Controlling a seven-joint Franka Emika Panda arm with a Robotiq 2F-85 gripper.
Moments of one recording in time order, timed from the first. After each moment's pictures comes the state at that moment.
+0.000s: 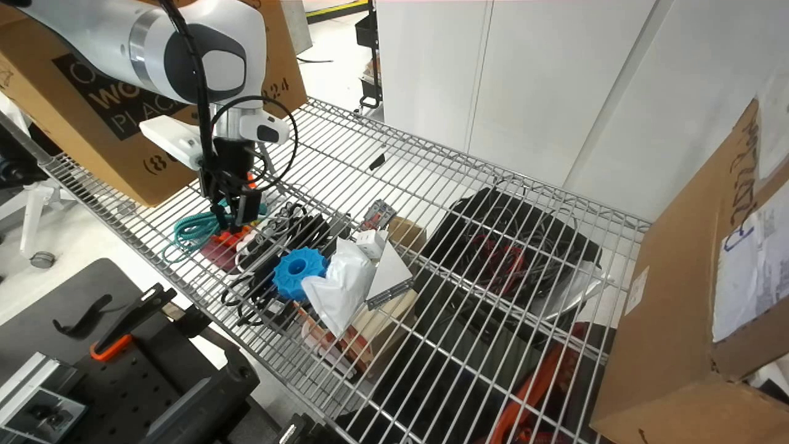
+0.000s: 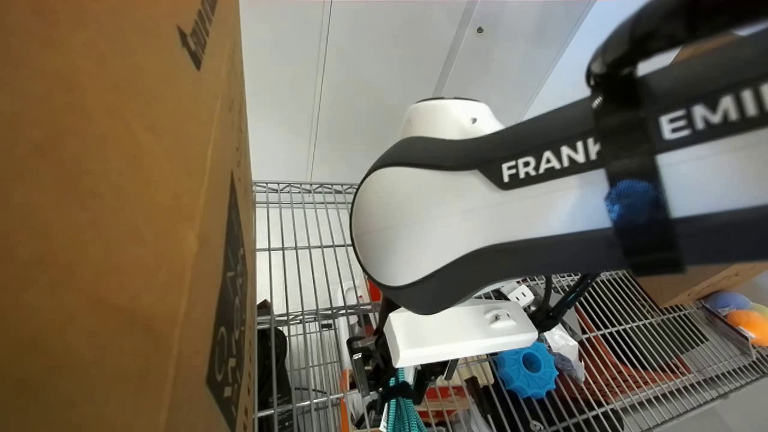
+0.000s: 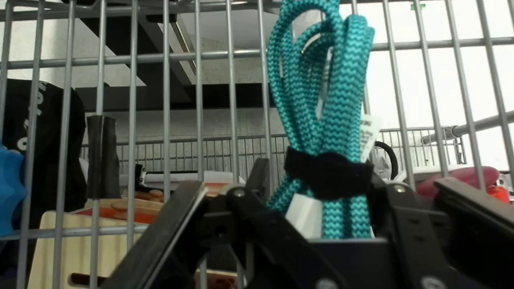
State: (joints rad) arm 0.29 0.91 0.11 -1.63 0.08 2.06 0.29
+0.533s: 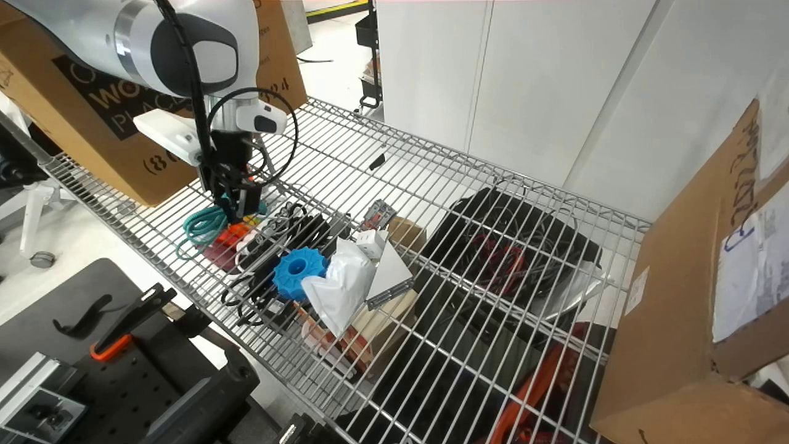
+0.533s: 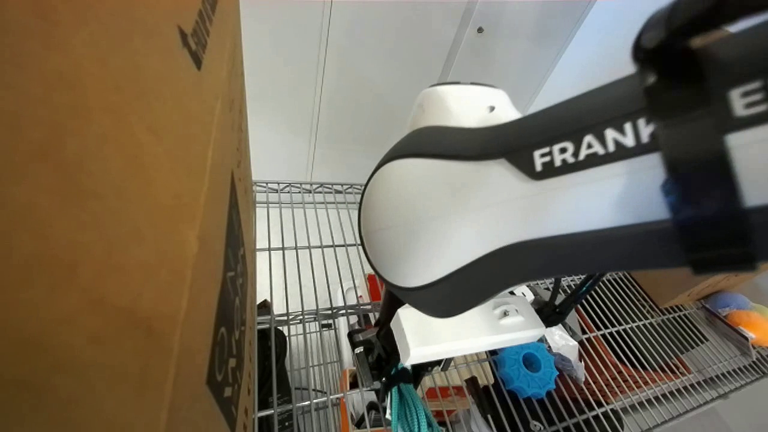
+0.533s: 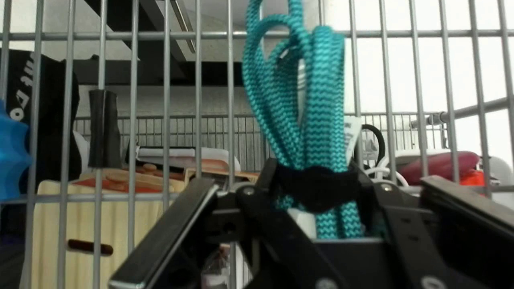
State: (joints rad) arm 0.29 0.85 0.11 -1.68 0.08 2.14 0.25
